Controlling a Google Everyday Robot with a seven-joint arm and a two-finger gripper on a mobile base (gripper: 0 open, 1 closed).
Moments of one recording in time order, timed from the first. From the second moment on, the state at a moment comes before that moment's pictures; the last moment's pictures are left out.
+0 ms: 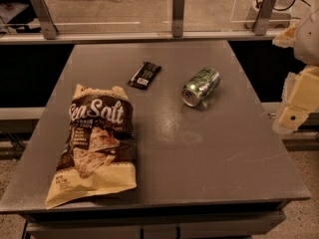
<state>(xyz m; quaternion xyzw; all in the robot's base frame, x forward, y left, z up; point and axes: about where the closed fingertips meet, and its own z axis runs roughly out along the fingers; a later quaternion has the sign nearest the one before) 0.438 -0.214 0.987 -0.60 0.78 -0.05 0.18</state>
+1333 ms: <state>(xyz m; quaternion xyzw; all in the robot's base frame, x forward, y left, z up) 0.502 0.025 0.967 -0.80 0.57 -0.01 0.18</state>
